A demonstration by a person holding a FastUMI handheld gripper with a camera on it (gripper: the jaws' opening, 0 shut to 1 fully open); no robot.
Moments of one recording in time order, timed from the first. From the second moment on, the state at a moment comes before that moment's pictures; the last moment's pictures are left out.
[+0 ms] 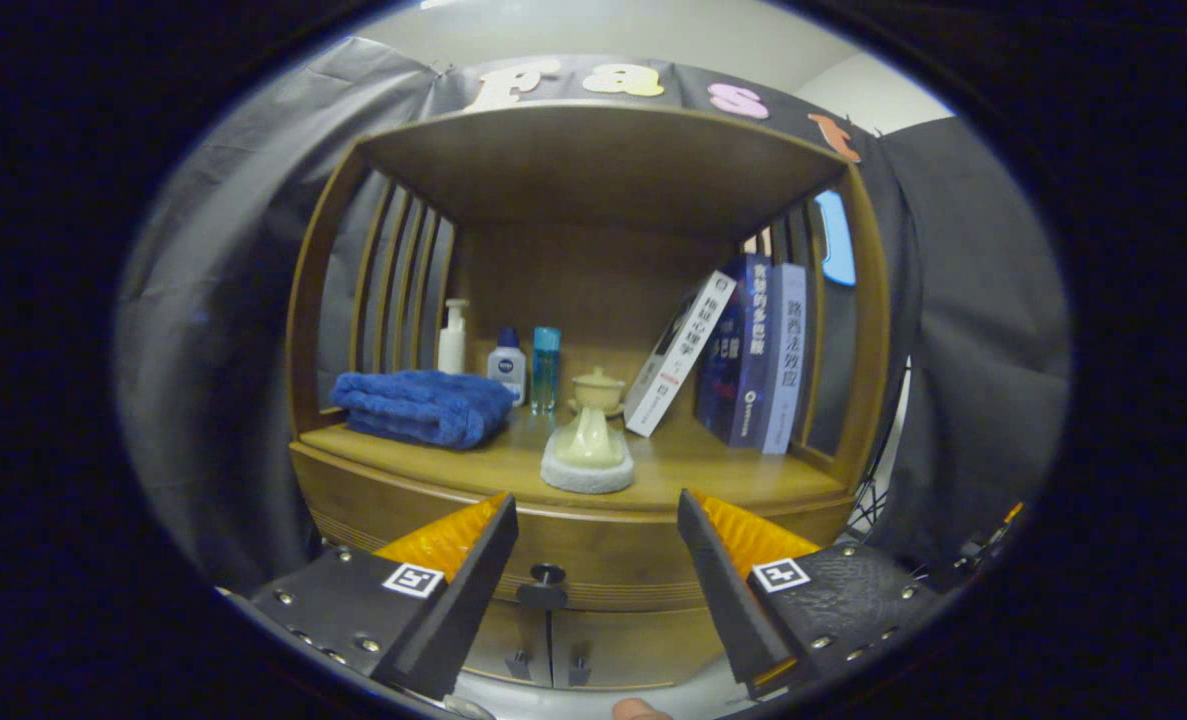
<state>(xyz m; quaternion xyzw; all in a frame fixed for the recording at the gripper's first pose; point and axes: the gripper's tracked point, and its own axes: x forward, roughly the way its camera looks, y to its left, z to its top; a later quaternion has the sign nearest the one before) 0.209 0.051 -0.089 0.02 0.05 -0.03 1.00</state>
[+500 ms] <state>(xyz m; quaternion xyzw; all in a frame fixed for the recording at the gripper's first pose) 0.104 0.004 -0.002 0.02 0.00 -0.03 1.00</state>
